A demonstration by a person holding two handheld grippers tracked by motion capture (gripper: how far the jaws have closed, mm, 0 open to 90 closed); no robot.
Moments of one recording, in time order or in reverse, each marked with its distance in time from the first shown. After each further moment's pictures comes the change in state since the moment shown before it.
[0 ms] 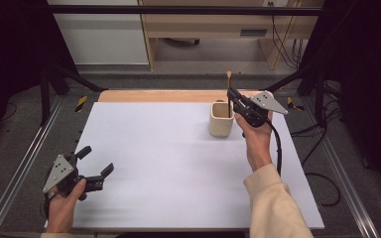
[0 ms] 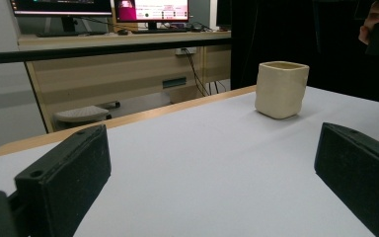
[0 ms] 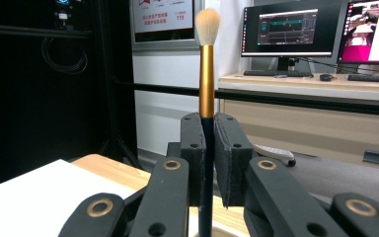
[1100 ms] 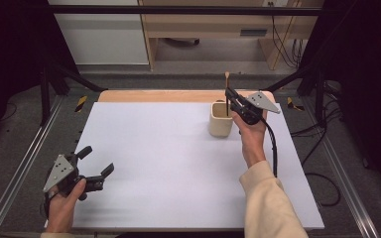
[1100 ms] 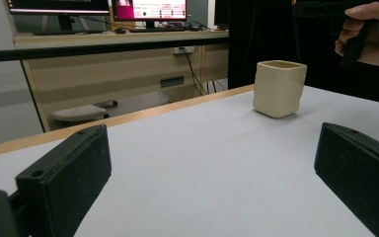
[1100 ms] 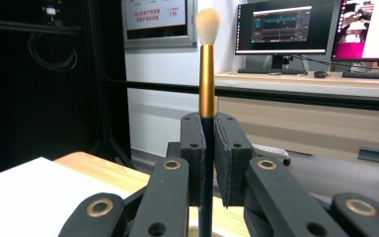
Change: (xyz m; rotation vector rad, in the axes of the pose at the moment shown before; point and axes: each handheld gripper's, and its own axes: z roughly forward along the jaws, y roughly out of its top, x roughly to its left) left arm 0.001 -0.001 0.001 0.003 -0.010 -0.005; right arm -0.013 -0.027 0.023 0.001 -0.024 -0.004
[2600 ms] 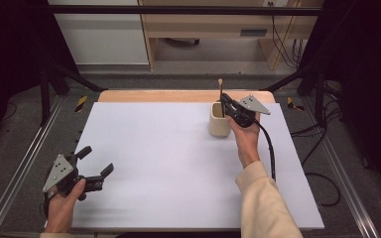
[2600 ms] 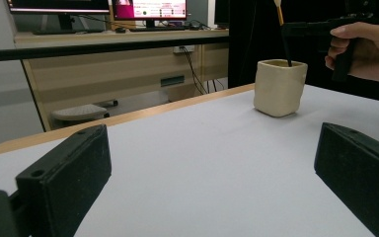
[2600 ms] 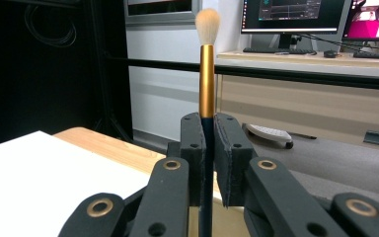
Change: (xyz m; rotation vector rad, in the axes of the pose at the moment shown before) left arm 0.001 0.000 -0.001 0.004 0.001 0.004; right arm 0.004 -0.027 0.015 0.070 0.012 -0.013
